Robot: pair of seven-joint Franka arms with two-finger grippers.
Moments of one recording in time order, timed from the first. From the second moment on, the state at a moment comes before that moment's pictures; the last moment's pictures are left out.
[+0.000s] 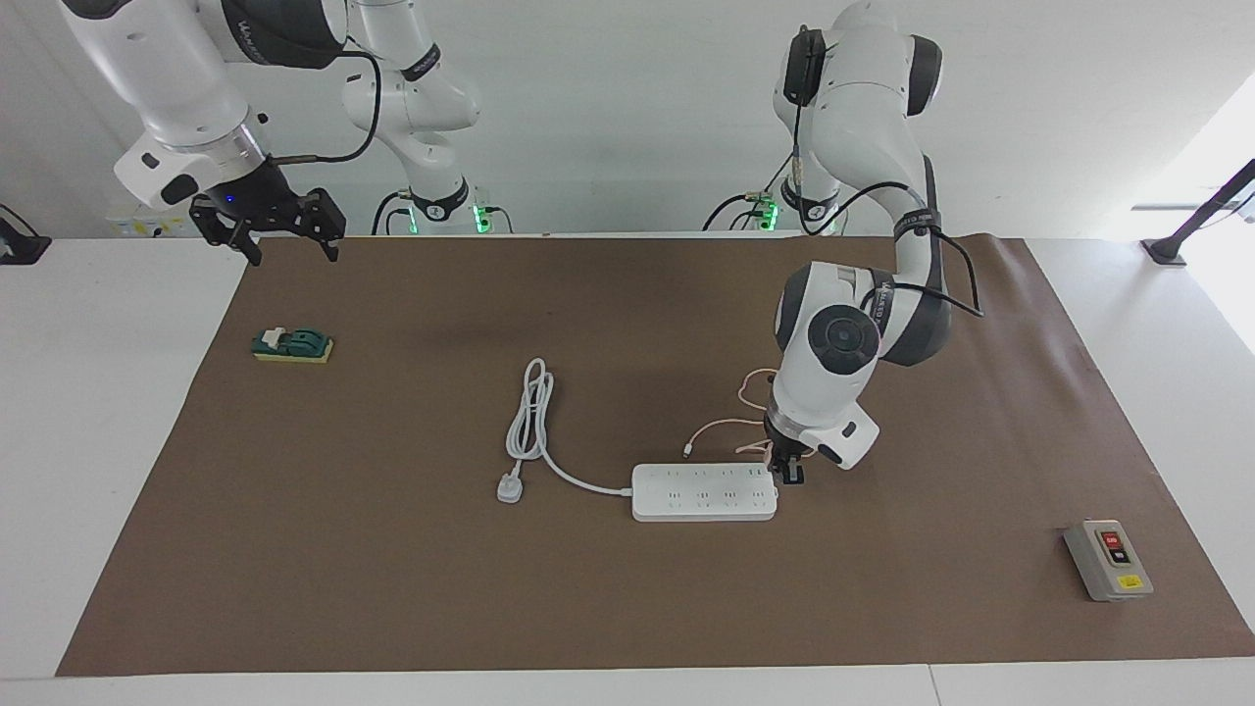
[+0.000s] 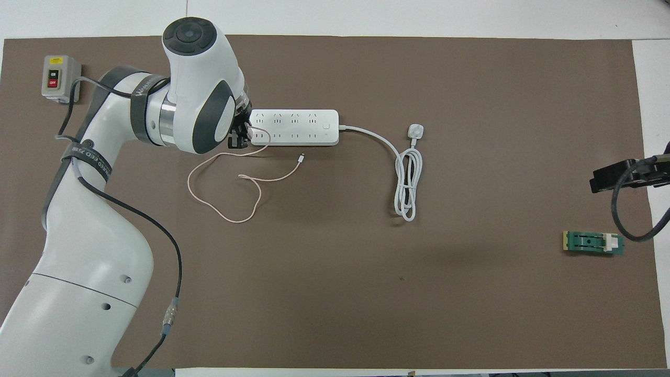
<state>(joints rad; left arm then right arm) -0.47 0.64 0.12 -1.32 -0.08 1.87 -1.85 0.02 -0.06 -0.06 -1.67 -0.03 1.51 -0.11</state>
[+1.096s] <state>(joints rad) -0.52 0.66 0.11 -1.32 -0.08 1.88 -1.92 0.02 -0.06 -0.06 -1.67 -0.03 1.51 -0.11</state>
